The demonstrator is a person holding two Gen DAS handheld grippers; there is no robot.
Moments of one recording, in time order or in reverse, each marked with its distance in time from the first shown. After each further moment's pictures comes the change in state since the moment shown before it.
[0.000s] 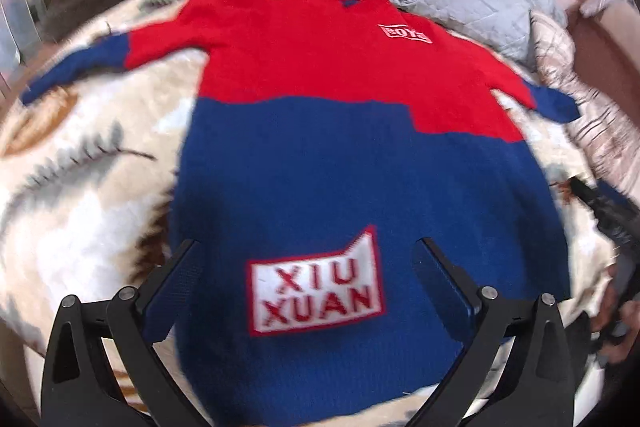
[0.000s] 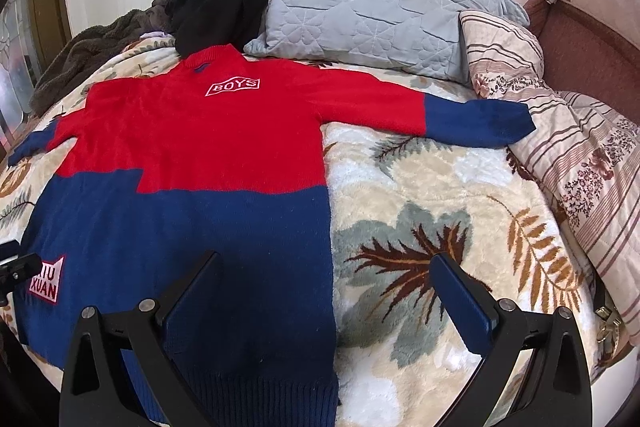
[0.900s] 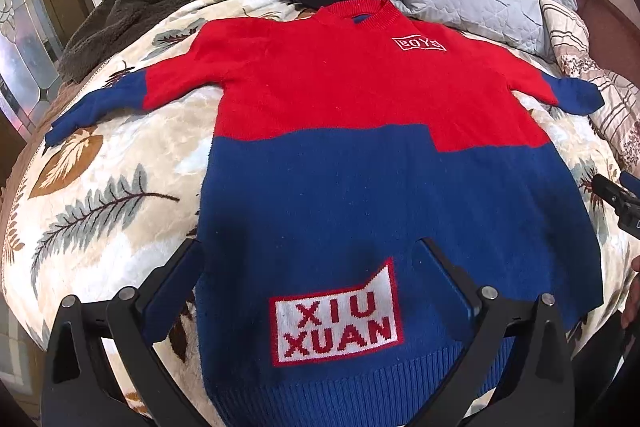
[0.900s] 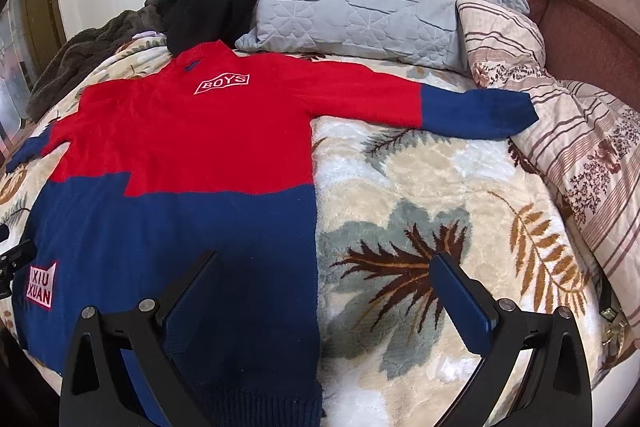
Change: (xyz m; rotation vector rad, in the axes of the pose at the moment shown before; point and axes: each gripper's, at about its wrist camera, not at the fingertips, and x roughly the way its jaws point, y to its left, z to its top) left arm 0.001 -0.006 0.012 0.059 -0.054 0.104; right arm 0.012 -0.013 0.003 0.010 0.019 0.007
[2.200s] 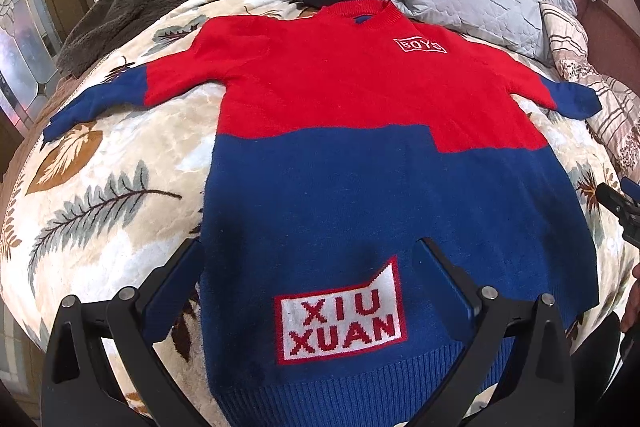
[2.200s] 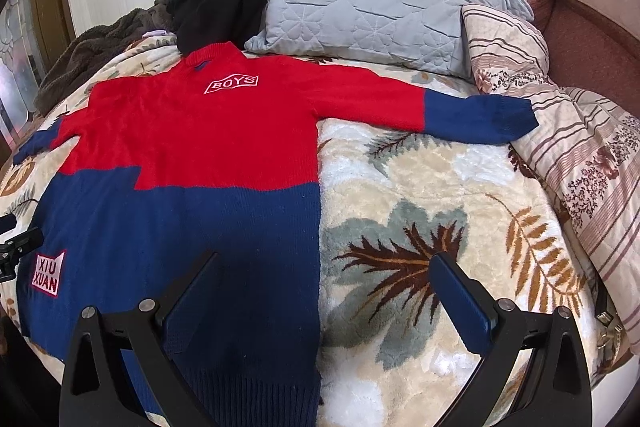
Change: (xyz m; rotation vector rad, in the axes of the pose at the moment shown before) left arm -0.002 0.006 0.000 -0.020 0.004 -0.017; right arm -0.010 -0.001 -0.002 -0.012 -0.002 0.025
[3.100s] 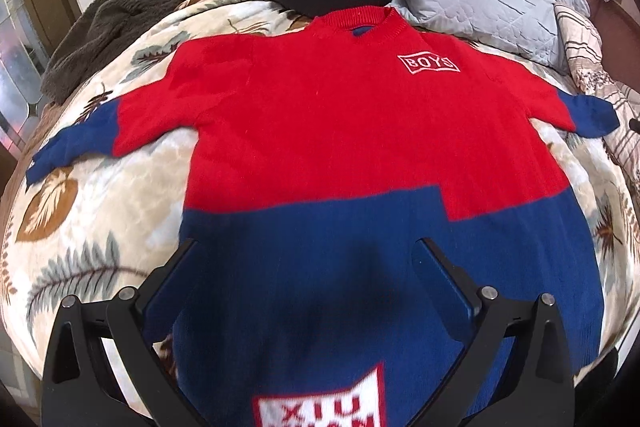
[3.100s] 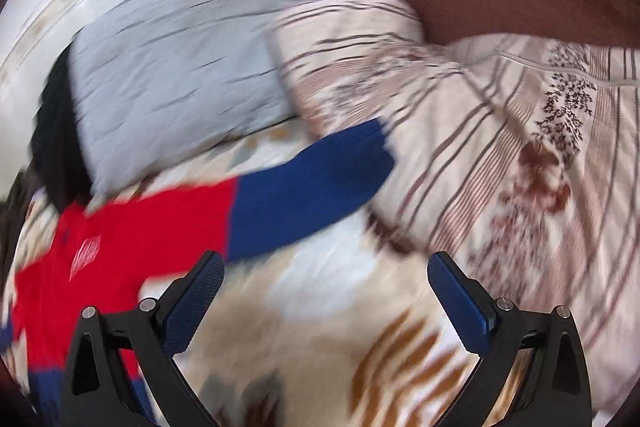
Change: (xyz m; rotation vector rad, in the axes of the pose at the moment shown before) left arm 0.042 -0.018 0.060 0.024 0.009 0.023; right arm 0.066 -0.231 0.092 0.496 -0.090 -0.183
